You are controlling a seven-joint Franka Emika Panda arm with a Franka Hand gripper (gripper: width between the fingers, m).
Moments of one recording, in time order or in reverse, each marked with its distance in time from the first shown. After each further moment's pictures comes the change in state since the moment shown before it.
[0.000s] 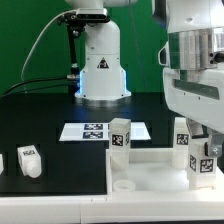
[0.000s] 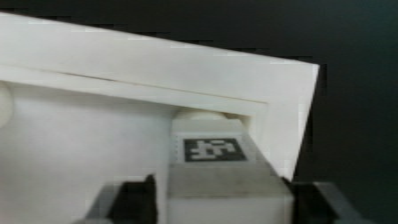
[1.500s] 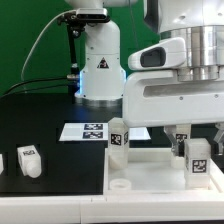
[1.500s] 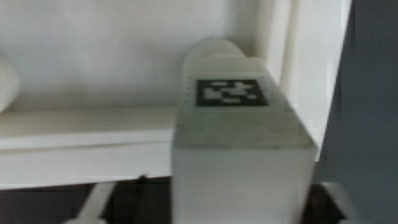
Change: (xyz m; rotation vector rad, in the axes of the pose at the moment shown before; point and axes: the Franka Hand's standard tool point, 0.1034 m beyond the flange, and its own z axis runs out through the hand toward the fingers) arm 0.018 -0.010 -0.001 0.029 0.081 -1.223
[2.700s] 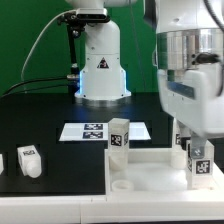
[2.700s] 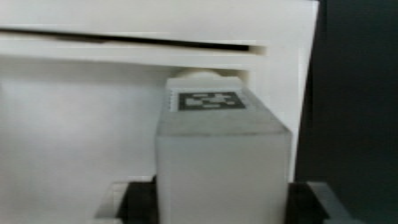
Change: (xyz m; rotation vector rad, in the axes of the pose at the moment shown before) arm -0.014 0.001 0.000 -0.033 -0.052 1.615
